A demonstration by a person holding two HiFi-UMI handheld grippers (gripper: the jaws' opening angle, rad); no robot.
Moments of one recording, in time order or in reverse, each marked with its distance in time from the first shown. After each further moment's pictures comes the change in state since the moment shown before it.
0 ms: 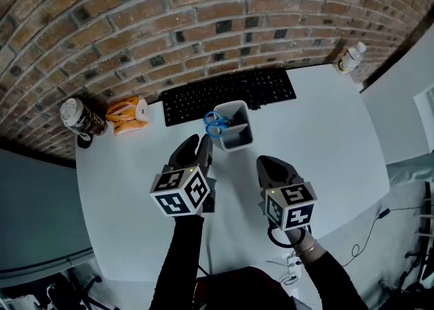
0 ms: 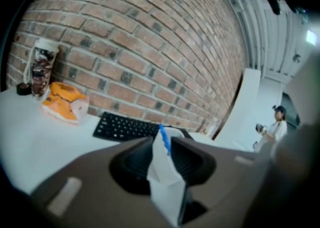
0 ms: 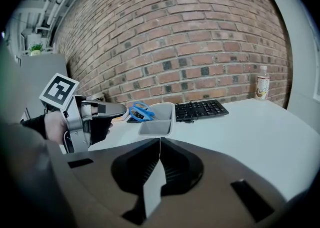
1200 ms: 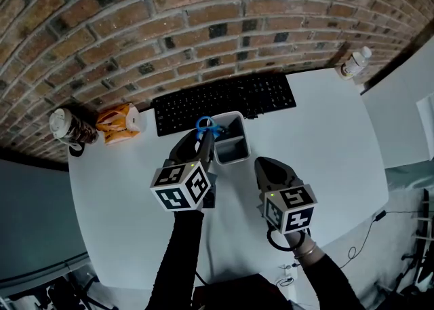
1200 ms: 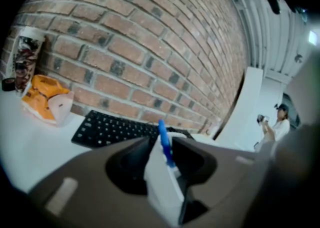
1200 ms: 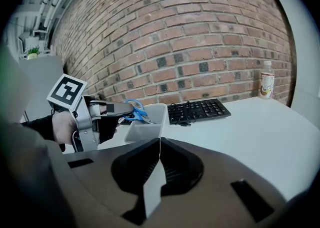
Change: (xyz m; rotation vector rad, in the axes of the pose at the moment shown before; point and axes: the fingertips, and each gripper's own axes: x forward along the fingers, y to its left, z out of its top) left arm 0.058 -0.001 0.005 -0.003 0.015 -0.015; right arm 0.027 -0.027 0.011 0.012 0.016 0.016
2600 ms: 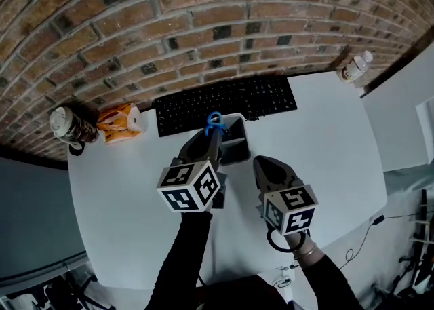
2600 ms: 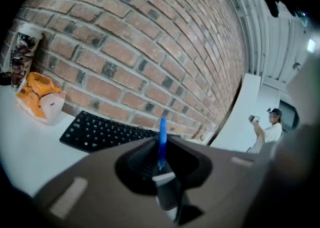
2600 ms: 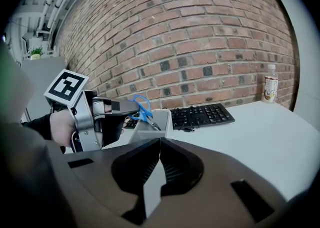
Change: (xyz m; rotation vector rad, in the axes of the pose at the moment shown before) left arm 0.004 -0.026 0.013 -0.043 -0.031 -0.045; right arm 0.001 0.008 0.016 -0.017 -0.022 0.022
